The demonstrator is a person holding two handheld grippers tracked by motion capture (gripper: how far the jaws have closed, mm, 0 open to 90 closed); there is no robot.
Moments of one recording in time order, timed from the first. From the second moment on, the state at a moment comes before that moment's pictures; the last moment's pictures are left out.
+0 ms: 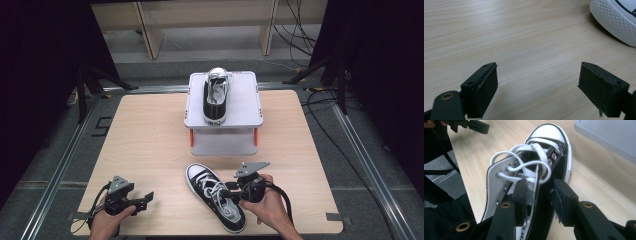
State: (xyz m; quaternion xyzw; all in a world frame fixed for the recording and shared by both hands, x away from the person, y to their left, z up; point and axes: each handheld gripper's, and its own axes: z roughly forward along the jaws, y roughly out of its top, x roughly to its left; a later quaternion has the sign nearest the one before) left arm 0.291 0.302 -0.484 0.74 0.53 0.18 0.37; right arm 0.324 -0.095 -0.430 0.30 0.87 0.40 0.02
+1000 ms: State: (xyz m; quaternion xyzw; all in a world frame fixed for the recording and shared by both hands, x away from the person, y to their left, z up) left arm 0.290 0.304 -0.484 0.74 0.53 0.18 0.38; right arm 0.344 -0.077 -0.437 0.27 0.89 0.36 0.01
